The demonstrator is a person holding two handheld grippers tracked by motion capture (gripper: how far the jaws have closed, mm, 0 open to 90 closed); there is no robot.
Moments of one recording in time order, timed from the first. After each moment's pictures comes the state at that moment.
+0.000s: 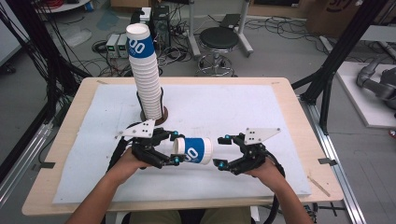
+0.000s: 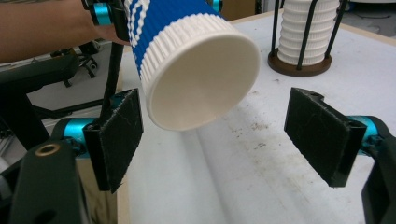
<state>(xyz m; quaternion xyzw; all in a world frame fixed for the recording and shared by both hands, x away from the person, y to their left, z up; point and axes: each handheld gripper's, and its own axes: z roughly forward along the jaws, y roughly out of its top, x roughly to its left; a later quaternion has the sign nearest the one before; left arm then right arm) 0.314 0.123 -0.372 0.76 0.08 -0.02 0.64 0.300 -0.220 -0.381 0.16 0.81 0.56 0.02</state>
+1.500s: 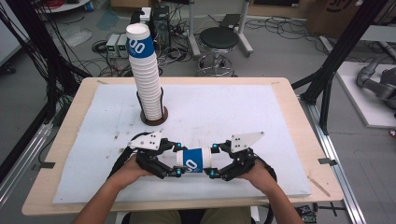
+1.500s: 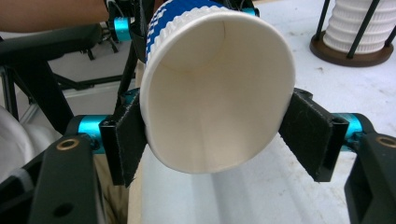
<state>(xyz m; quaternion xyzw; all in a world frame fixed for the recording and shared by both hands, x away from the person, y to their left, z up) 0.305 0.114 -0.402 0.80 0.06 -0.03 0.60 0.300 -0.194 -0.398 0.10 0.84 0.53 -0.01</state>
